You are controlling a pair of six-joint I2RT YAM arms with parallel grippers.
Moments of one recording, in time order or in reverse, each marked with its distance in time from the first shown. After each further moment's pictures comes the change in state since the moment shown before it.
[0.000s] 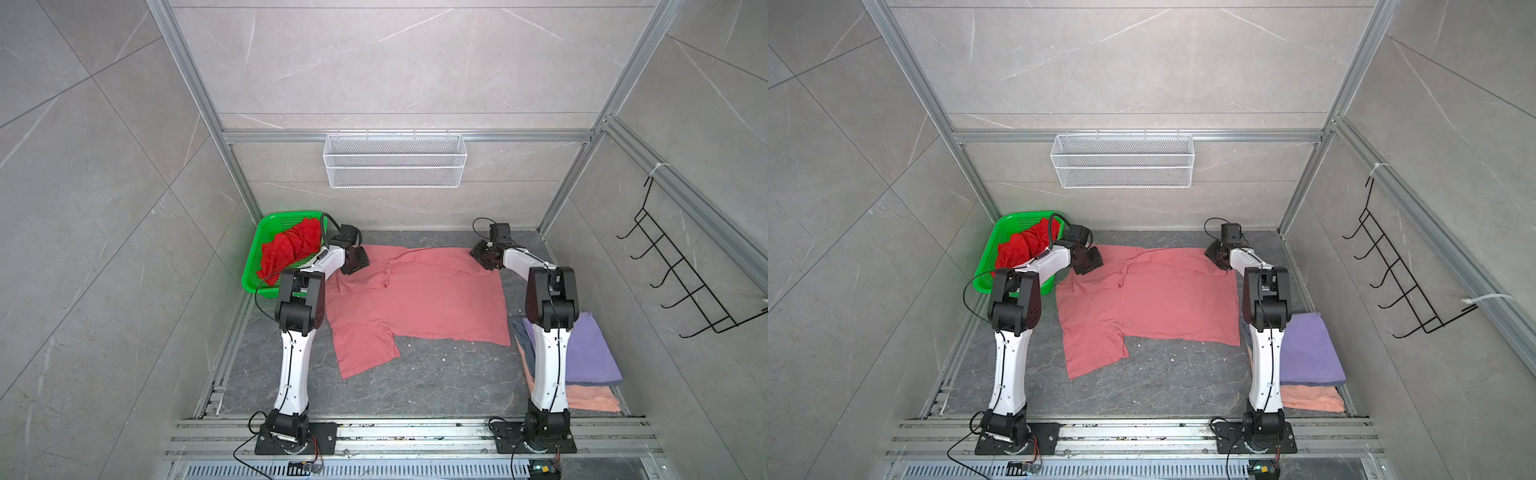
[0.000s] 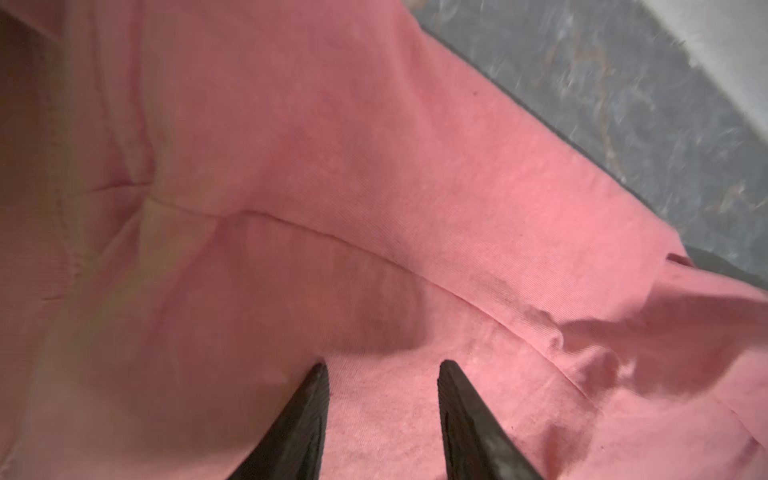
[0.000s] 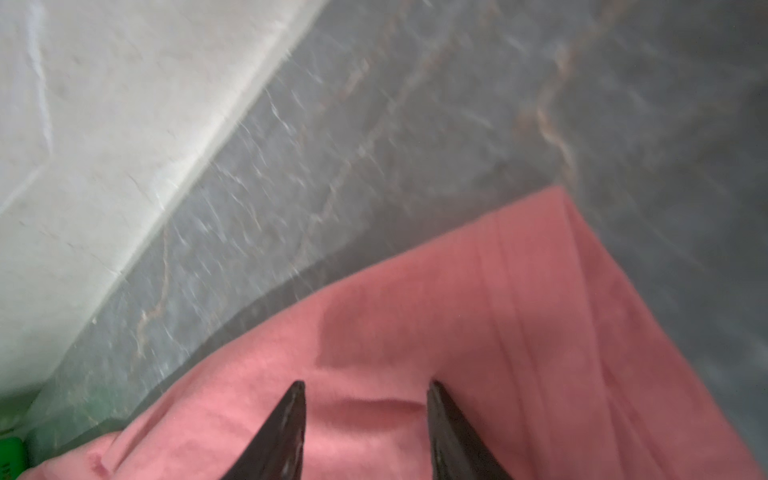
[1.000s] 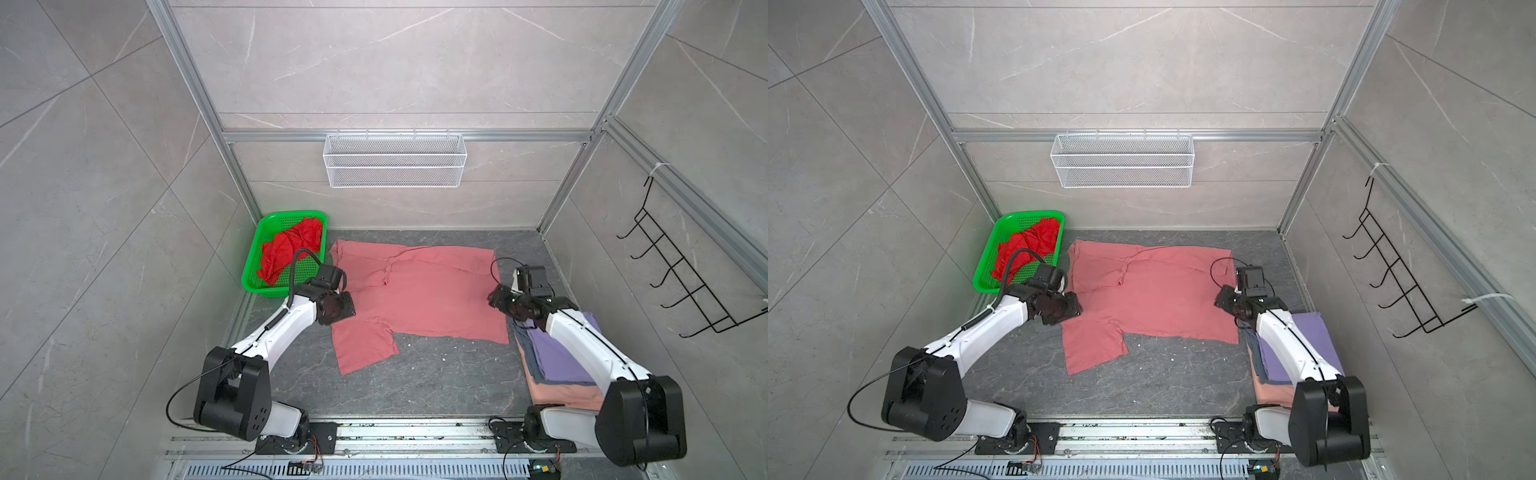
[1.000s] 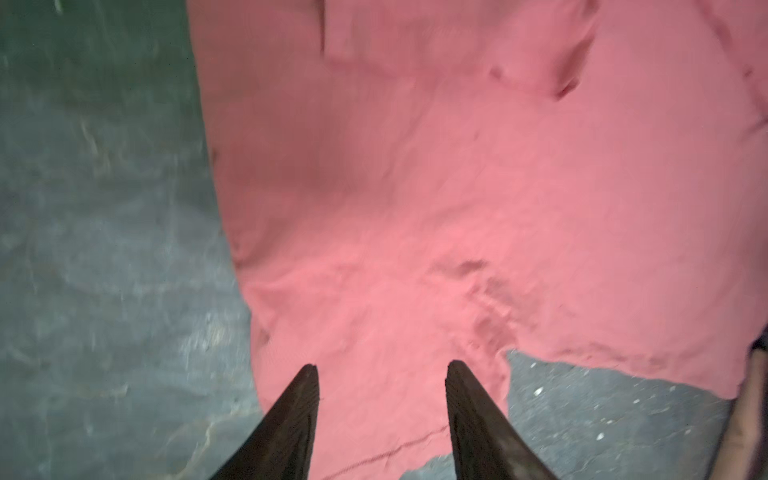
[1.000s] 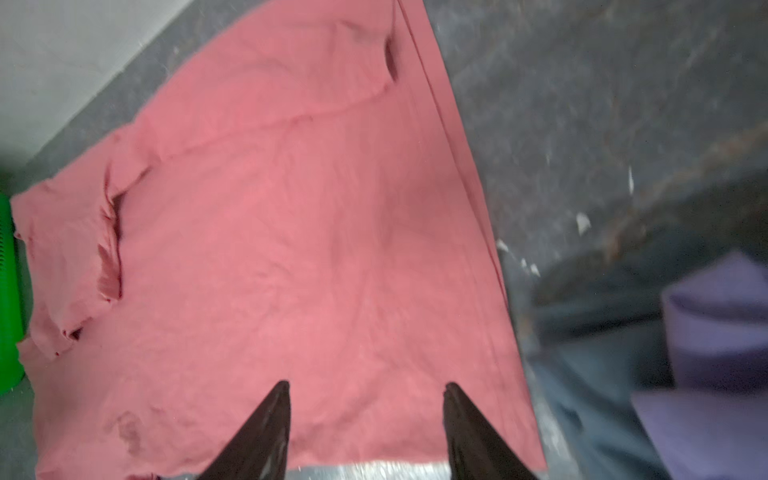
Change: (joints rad) left arm -0.111 -0.961 -0.933 -0.180 -0.042 -0.006; right arm 0.073 -1.125 -1.001 -0.207 0.069 -0.155
